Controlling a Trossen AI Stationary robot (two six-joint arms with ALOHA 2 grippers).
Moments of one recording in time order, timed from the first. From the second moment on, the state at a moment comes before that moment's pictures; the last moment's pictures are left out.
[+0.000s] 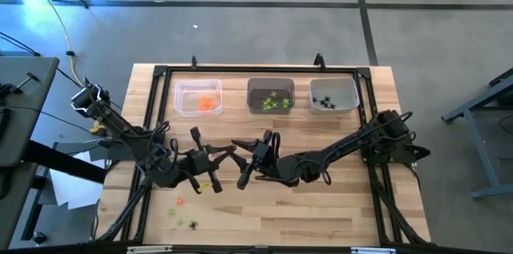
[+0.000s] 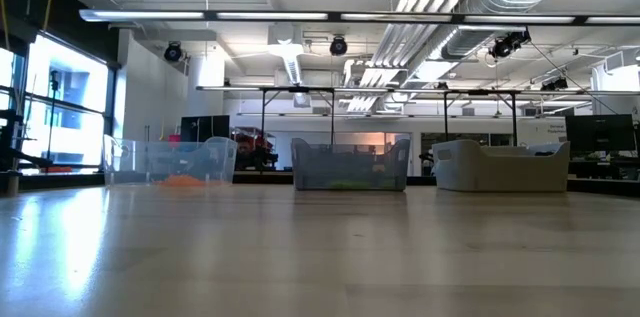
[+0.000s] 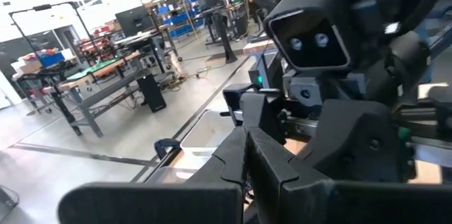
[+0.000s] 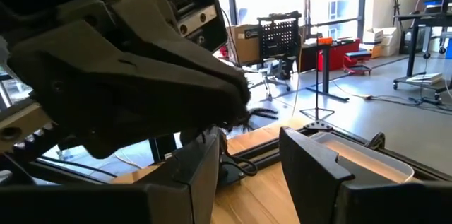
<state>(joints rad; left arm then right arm) -0.68 1.33 1.00 0.24 -1.14 0.19 0.41 1.91 1.40 0.61 0.84 0.07</state>
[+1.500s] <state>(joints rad) -0.62 1.33 1.00 0.23 -1.12 0.13 0.37 1.91 1.40 0.57 1.02 -0.11</state>
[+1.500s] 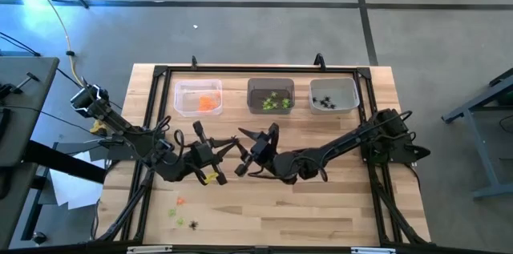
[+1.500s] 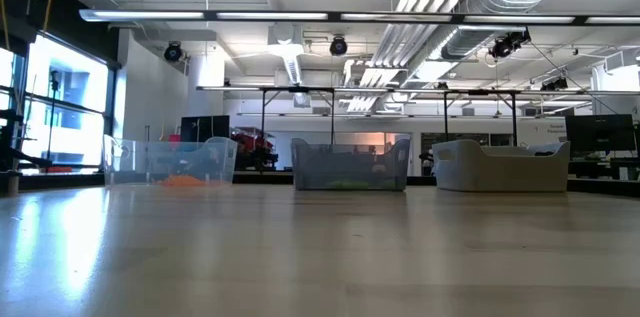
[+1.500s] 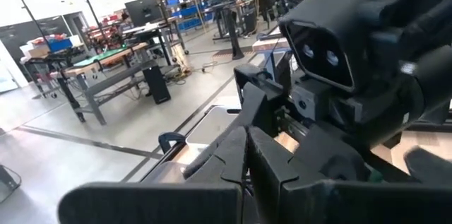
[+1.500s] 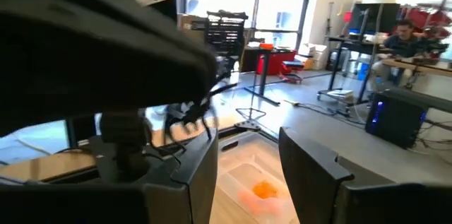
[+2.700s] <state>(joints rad) -0.58 1.33 1.00 0.30 -1.07 0.24 0.37 1.91 1.40 0.60 0.99 -0.10</state>
